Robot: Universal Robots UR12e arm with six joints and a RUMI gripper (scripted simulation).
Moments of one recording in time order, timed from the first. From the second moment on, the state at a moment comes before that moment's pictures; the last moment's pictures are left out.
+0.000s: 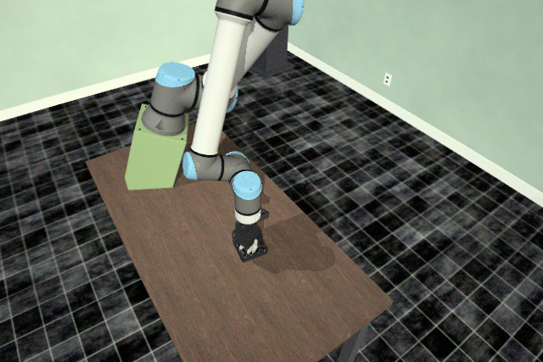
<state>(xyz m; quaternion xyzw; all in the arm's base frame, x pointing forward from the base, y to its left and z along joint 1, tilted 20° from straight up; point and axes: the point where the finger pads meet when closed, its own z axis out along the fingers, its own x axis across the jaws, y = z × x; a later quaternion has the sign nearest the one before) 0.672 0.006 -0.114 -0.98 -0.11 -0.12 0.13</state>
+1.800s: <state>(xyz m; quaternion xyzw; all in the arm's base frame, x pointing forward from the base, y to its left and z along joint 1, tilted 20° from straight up) 0.671 0.006 -0.115 -0.96 -0.24 -0.14 0.11</state>
